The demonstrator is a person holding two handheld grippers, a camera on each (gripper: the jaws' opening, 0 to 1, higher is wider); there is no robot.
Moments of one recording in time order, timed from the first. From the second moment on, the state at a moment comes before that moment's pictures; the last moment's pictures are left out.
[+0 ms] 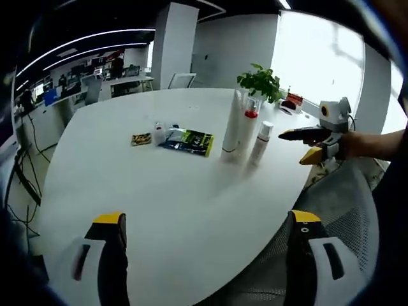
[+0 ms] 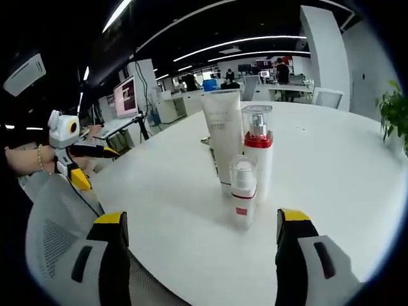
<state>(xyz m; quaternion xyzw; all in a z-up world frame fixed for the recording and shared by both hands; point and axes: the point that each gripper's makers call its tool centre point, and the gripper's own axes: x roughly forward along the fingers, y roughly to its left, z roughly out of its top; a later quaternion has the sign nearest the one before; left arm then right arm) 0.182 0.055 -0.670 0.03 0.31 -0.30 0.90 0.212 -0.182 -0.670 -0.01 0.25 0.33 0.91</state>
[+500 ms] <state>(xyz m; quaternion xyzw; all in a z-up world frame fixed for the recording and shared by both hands) 0.173 0.065 -0.673 0.03 0.32 -0.29 0.90 0.202 -0.174 -0.674 -0.01 0.26 0.33 0.91</state>
